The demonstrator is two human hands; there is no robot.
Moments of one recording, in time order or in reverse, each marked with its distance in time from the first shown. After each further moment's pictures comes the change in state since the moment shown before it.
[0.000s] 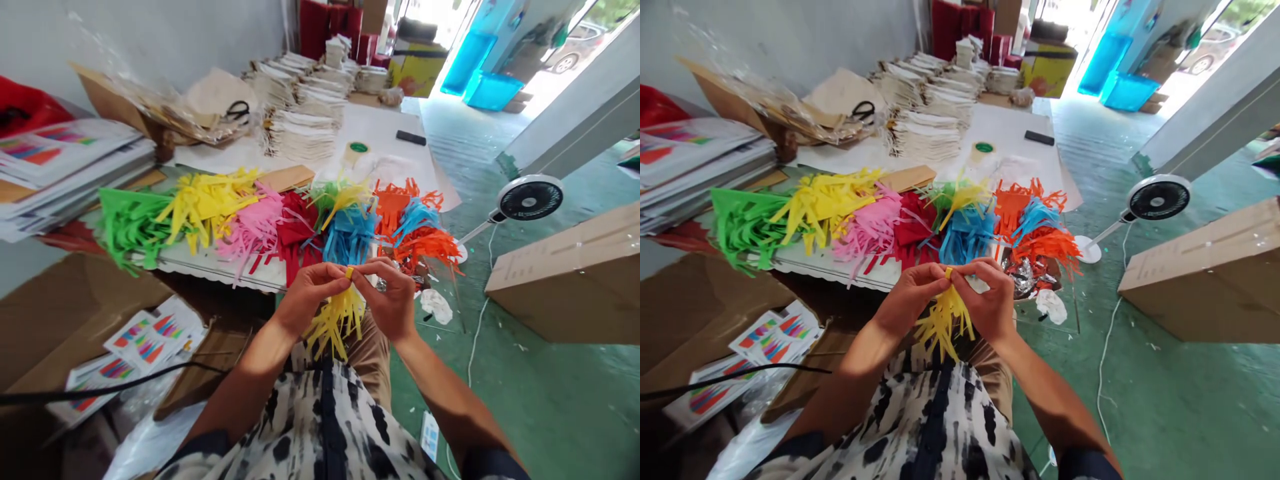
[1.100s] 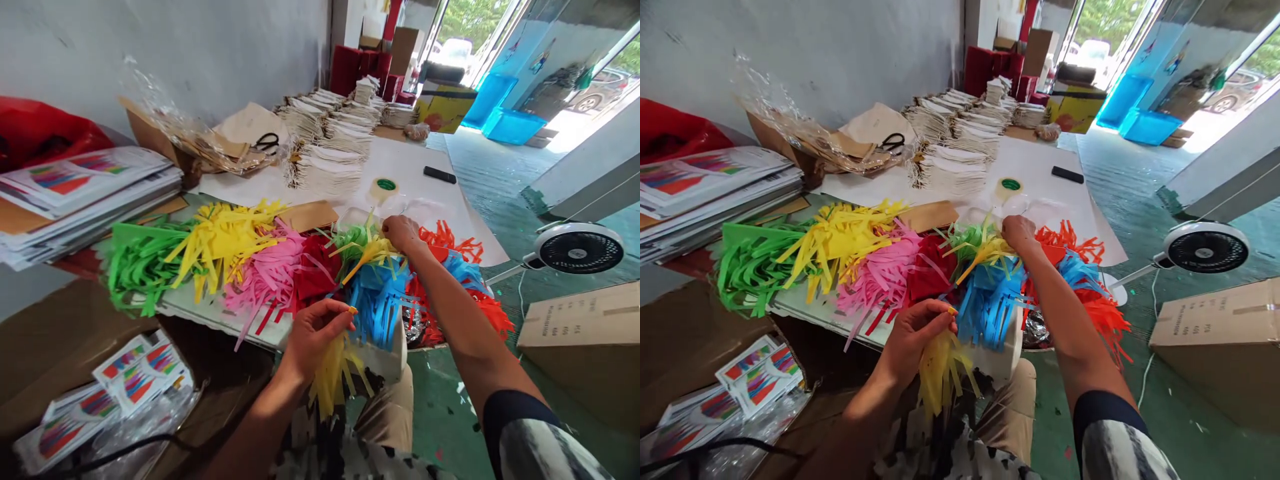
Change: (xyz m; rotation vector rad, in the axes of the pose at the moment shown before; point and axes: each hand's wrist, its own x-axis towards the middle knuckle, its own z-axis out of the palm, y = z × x) left_hand 0.054 0.015 -0.045 0.088 0.277 0.073; right_hand 0.299 0.176 0.057 -1.083 -0.381 0.036
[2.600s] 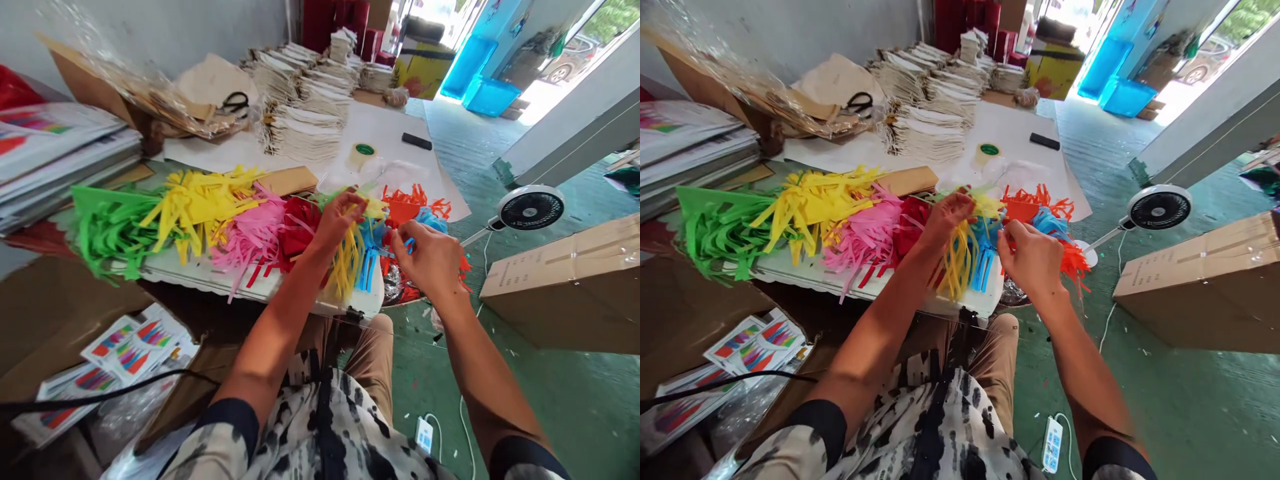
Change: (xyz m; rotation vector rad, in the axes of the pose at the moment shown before) left_hand 0.124 -0.003 0.065 0.083 -0.179 0.356; right_hand -0.242 -0.025 -0.104 -0.013 0.370 -0.049
